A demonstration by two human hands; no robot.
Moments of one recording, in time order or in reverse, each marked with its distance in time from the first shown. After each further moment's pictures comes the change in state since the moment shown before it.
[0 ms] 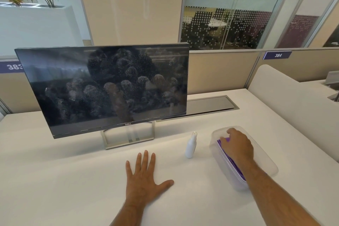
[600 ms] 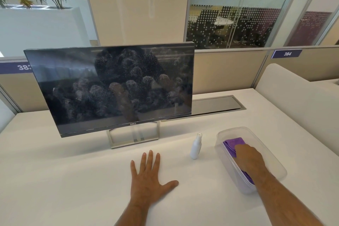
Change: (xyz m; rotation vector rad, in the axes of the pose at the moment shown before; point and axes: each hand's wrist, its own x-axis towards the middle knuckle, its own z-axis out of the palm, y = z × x) left_hand 0.001 0.000 -0.001 0.007 -0.015 -0.006; right_hand -0.003 0.033 0.011 -0.444 -0.361 -0.075
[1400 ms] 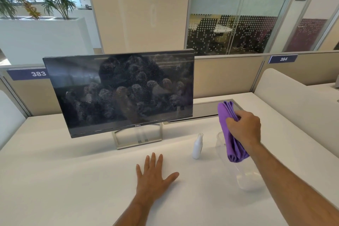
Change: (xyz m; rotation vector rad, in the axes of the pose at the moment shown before) left_hand -0.011 0.003 -0.022 -0.215 -0.070 -0.039; right_hand -0.034 -0.048 -0.114 0.742 0.595 -0.044
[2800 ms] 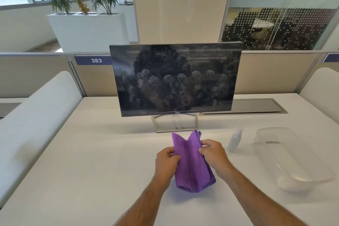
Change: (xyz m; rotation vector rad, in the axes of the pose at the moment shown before) left_hand -0.050 -0.048 -0.048 -1.218 0.191 -0.316; right_hand -0.157 -0.086 0.129 0.375 -0.712 0.228
